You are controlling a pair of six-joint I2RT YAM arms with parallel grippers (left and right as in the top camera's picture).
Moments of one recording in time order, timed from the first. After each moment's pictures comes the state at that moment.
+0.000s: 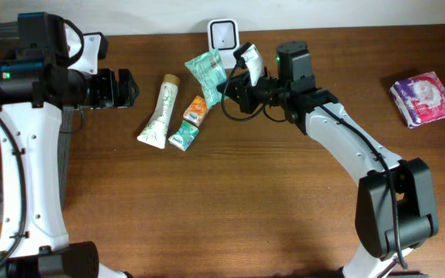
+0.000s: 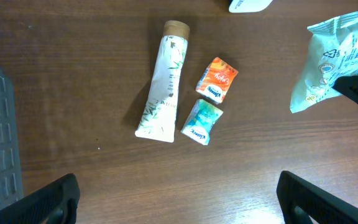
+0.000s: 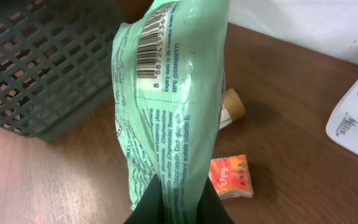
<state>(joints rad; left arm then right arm) 0.07 1.69 1.96 -1.35 0.26 0.04 0.30 1.86 1.36 -0.07 -0.76 -0.04</state>
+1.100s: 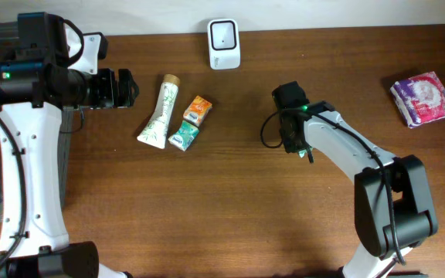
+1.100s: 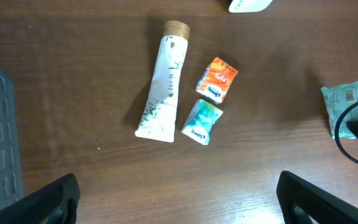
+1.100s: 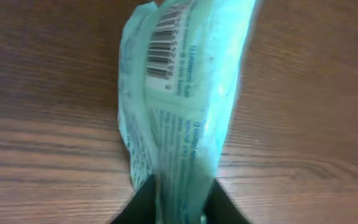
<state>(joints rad) 0.07 1.69 1.96 -1.35 0.26 0.04 0.30 1.87 1.25 -0.77 0.33 0.06</state>
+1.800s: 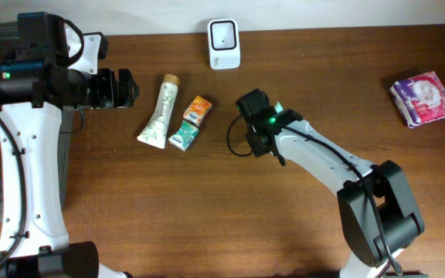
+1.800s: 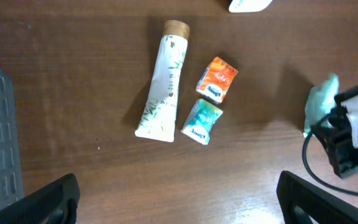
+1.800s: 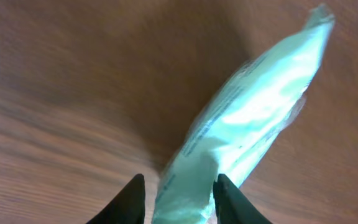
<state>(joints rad) 0.07 1.69 1.96 -1.35 0.26 0.04 0.50 1.87 1.29 -0.65 0.28 0.06</state>
